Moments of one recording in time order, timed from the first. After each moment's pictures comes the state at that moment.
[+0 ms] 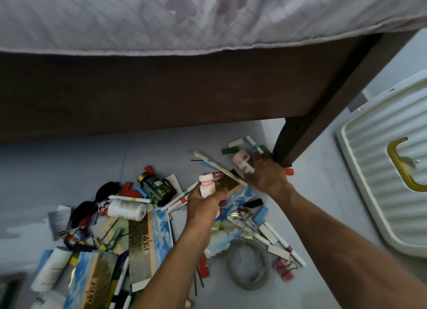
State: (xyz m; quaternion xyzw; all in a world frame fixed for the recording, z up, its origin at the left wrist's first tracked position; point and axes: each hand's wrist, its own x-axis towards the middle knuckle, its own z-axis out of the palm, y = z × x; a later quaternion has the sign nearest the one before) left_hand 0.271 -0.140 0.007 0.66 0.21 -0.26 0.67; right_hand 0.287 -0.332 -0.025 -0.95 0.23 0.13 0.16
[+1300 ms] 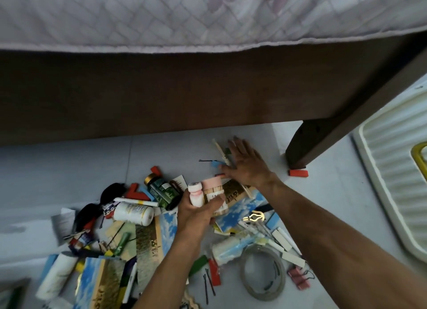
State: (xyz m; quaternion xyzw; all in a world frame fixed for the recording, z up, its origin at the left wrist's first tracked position) left_hand 0.288 -0.098 -0.014 0.66 0.19 -0.25 0.68; right_hand 0.346 -0.295 -0.055 -0.96 0.08 0.17 0.19
